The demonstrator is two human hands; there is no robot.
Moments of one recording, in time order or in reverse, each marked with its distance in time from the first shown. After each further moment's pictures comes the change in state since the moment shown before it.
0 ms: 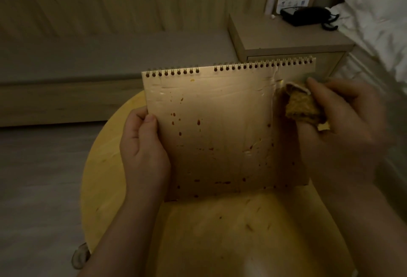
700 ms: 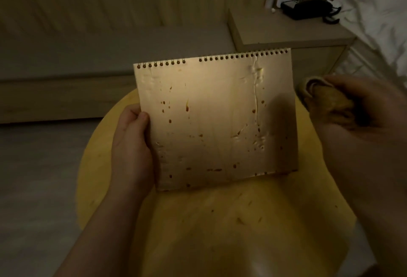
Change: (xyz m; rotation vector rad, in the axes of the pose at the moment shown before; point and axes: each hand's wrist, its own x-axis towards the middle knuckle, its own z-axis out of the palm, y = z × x) left_hand 0.005 -0.003 -0.009 0.054 -0.092 -0.178; right_hand 0.008 0.015 -0.034 0.290 -0.110 0.220
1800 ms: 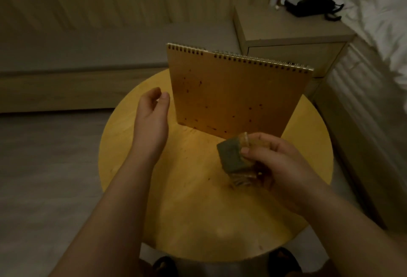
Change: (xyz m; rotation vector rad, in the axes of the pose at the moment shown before) left_hand -0.012 0.014 0.004 0.225 -0.046 -0.120; right_hand -0.059 -0.050 -0.001 0.899 -0.761 1.067
